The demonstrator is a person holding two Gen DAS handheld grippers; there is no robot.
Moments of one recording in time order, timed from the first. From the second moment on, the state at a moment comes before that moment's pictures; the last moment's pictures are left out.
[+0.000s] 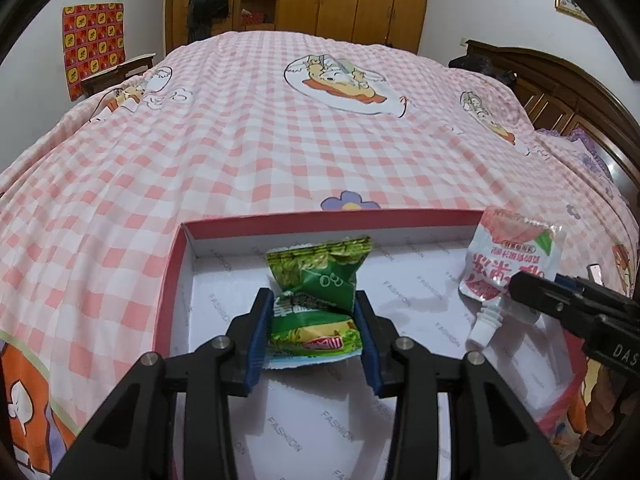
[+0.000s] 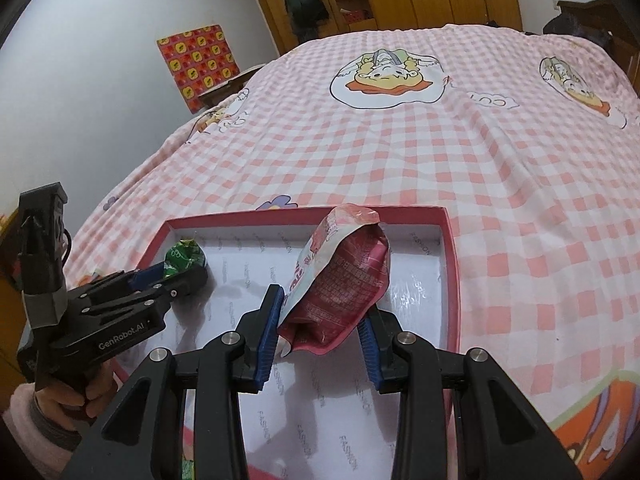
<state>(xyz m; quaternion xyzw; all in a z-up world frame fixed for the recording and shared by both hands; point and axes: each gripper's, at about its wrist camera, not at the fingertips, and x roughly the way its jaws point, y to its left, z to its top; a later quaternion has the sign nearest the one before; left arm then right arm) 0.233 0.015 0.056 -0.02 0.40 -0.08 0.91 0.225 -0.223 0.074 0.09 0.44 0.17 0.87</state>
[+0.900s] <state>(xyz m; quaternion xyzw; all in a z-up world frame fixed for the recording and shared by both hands) 0.227 0.016 0.066 -0.02 0.39 -0.08 0.92 0.225 -0.229 0.077 0.09 0.43 0.14 0.89</state>
